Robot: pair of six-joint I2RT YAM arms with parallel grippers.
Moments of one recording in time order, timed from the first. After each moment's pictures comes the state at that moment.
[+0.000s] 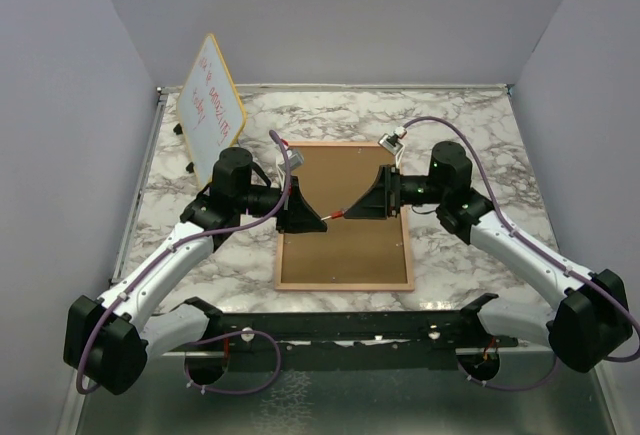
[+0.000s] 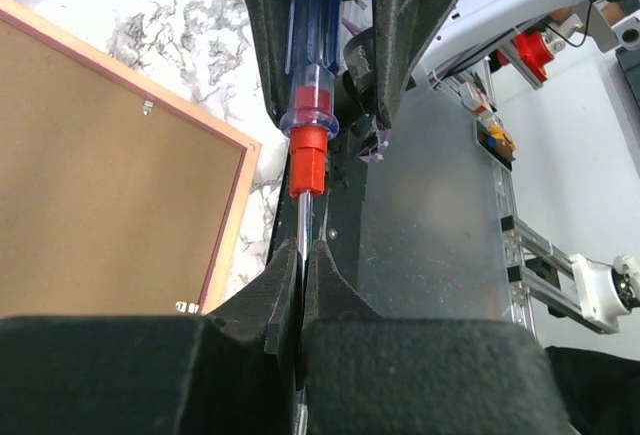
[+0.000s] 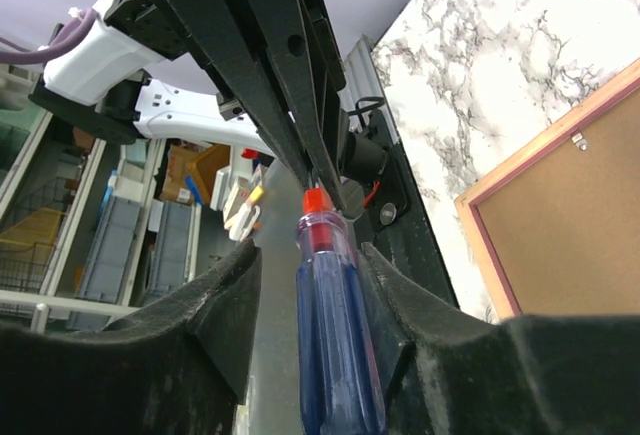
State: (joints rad) left arm -0.48 1.07 0.79 -0.07 1.07 -0.36; right arm 0.52 1.17 0.79 0.20 -1.01 0.81
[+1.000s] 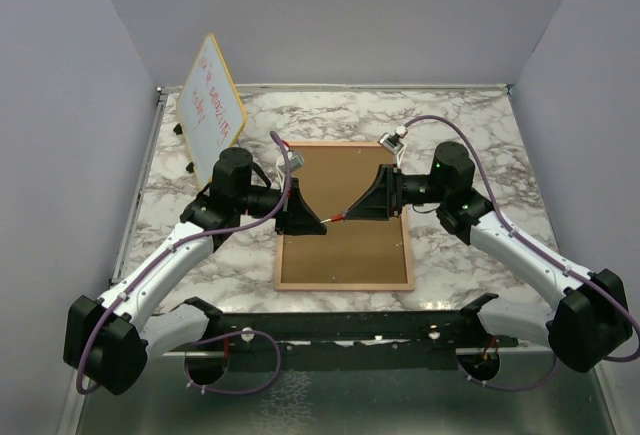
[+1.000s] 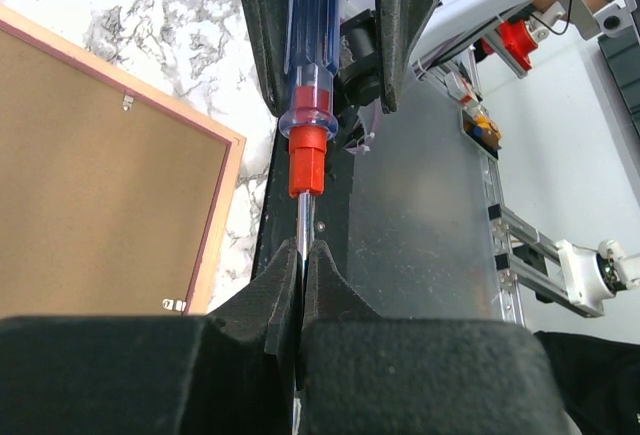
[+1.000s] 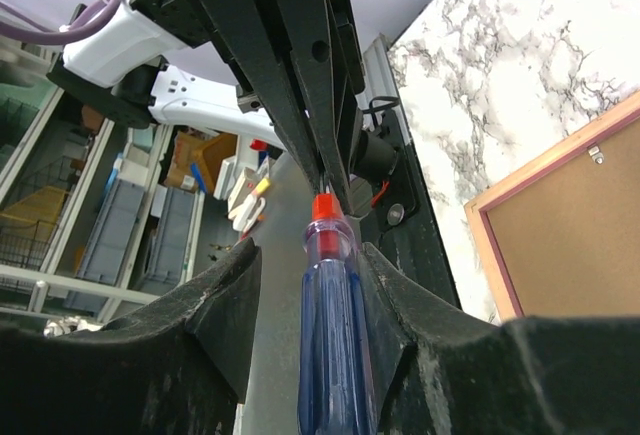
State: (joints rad) left arm -0.48 1.07 0.79 -0.07 1.11 -0.36; right arm 0.52 1.17 0.78 0.27 -1.06 0.84
